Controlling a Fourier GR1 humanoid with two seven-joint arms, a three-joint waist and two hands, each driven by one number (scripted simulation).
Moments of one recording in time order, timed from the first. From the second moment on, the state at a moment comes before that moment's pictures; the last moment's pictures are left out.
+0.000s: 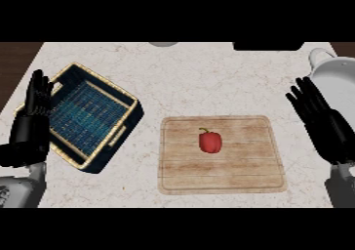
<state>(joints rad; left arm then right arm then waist) -0.16 0.42 -0.13 -1.53 0.16 0.42 -0.18 -0.15 -0.38 0.03 -1.51 -0.48 0.06 0.04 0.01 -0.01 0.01</state>
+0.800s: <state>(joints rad) -0.07 0.42 -0.31 -1.48 0.26 0.15 0.06 -0.20 -0.27 0.35 -1.66 0.36 -0.56 -0.15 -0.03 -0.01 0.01</state>
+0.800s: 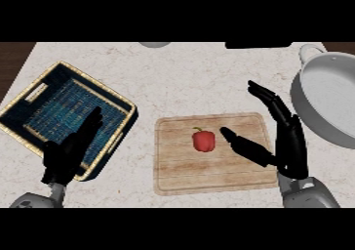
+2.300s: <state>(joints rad) -0.13 0.36 -0.26 -1.41 0.23 0.03 0.11 -0.27 -0.04 0.54 -1.54 0.79 -0.25 0.79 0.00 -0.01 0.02</state>
